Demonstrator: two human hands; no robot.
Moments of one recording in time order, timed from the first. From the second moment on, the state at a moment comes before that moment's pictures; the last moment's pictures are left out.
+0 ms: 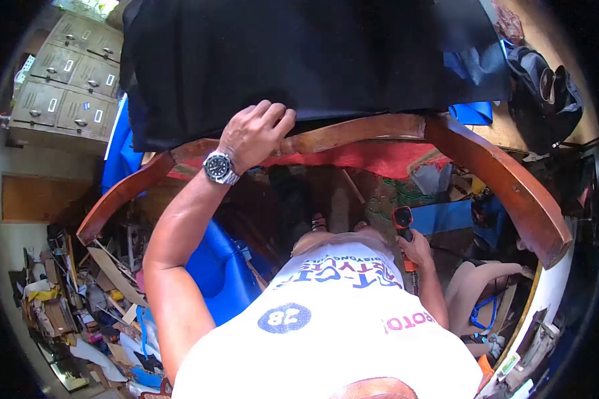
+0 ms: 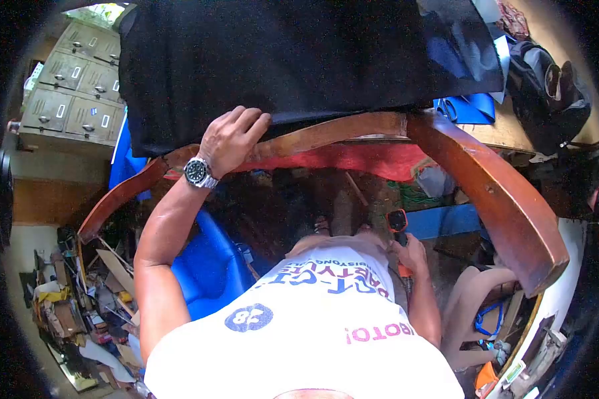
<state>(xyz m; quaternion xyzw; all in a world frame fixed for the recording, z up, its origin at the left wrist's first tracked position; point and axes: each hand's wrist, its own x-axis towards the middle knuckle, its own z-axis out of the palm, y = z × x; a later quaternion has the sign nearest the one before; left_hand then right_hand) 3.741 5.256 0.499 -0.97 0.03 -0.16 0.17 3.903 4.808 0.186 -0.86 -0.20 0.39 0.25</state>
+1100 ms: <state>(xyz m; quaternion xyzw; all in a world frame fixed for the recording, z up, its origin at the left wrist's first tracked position) 3.764 5.296 0.480 -0.99 0.07 -0.15 0.05 3.815 4.909 0.569 -0.83 -0.31 0.04 0.45</state>
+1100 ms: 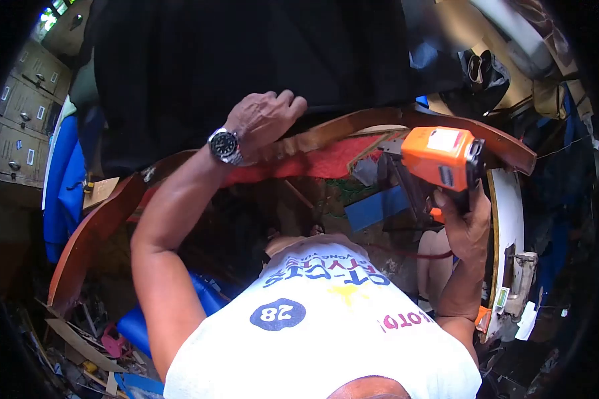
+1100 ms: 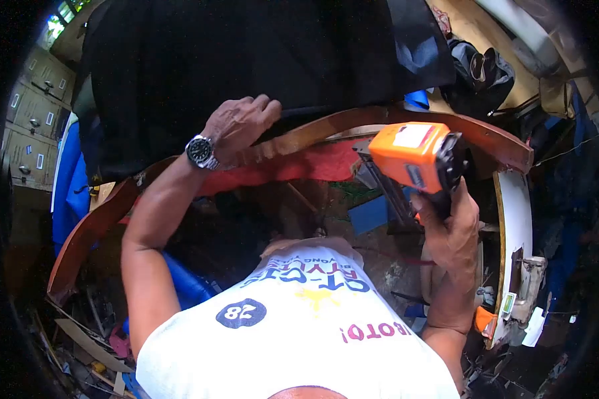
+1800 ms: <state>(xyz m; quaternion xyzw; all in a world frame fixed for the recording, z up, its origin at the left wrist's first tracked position) 3.736 5.270 0.472 -0.96 0.03 -0.27 -0.02 3.810 4.938 0.587 -0.83 -0.40 -0.14 0.38</state>
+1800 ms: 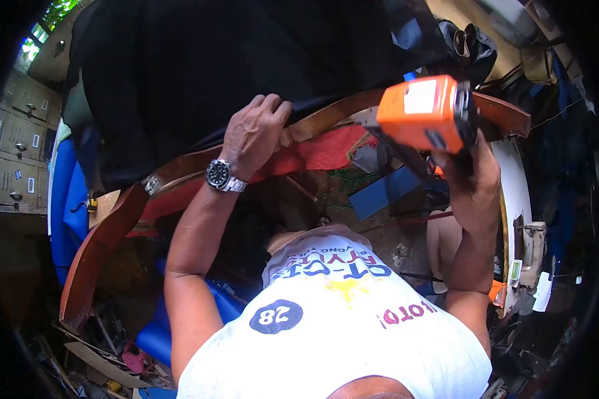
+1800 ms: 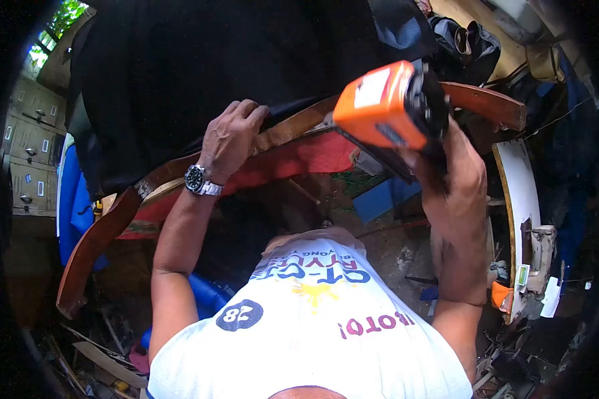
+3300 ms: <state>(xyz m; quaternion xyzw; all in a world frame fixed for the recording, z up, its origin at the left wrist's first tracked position) 3.750 5.270 0.453 -0.96 0.09 -0.27 -0.09 3.870 5.149 0.649 -0.91 -0.38 0.01 -0.18</state>
